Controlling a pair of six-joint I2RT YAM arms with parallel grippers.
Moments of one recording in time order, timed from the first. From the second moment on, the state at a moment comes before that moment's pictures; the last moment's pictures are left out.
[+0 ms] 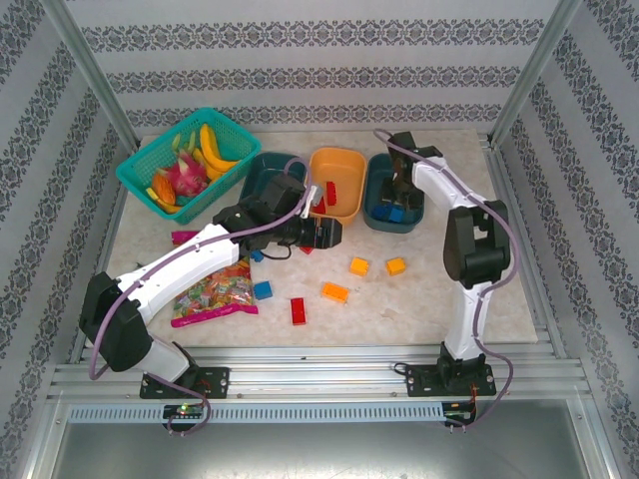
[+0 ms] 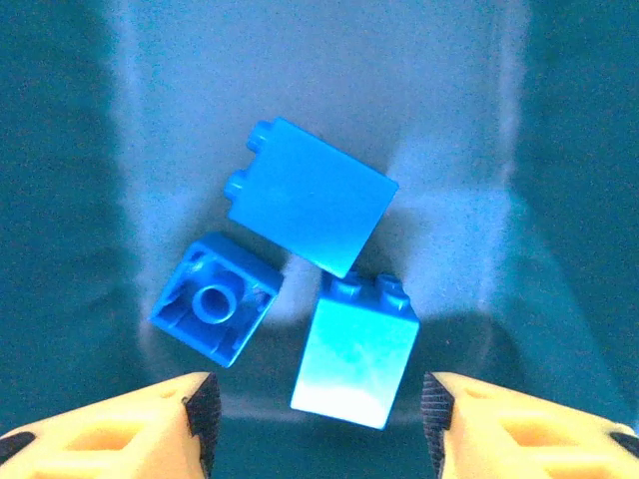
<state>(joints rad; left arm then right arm) -0.71 1.50 1.29 -0.57 0.24 -0.54 0.20 2.02 1.69 -0.95 0.04 0.39</state>
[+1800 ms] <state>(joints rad) -0.92 1.95 1.30 -0.65 0.10 -2.08 0.69 0.53 0.74 -0.84 -0.14 0.58</state>
